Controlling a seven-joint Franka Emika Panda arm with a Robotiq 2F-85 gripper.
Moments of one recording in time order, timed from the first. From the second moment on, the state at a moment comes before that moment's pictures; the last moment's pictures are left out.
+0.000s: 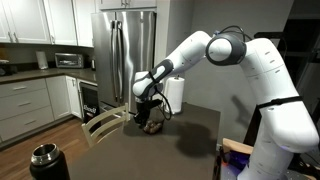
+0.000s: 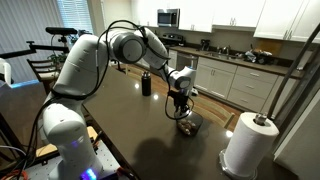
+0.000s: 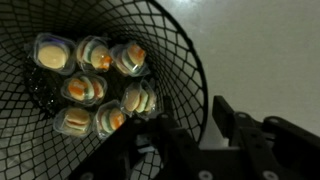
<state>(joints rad) -0.09 0.58 -0.03 -1.80 0.11 2.27 -0.06</state>
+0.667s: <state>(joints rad) -0.05 0.57 -0.04 -1.81 0.03 2.27 -0.01</state>
